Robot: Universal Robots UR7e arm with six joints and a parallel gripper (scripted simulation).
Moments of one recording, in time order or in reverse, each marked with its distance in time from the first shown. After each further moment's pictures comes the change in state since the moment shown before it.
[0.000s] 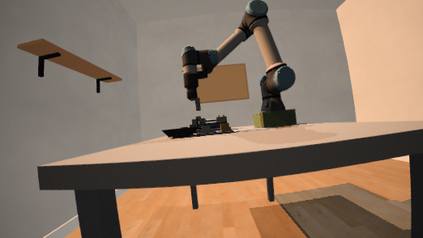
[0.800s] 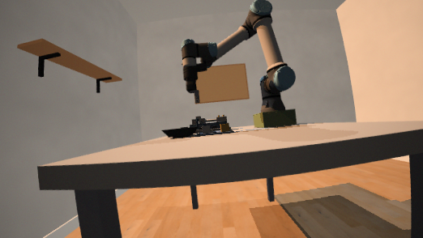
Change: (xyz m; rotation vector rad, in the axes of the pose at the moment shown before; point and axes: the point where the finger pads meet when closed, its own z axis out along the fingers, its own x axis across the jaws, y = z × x) arm 0.000 0.001 -0.041 -0.003 0.000 0.000
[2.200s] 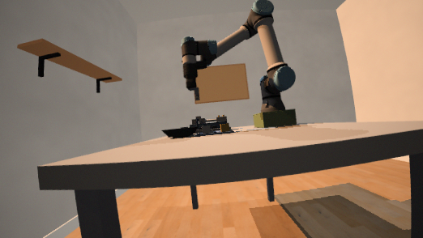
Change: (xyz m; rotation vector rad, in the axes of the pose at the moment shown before) arm 0.000 -0.001 -0.014 0.001 0.000 0.000
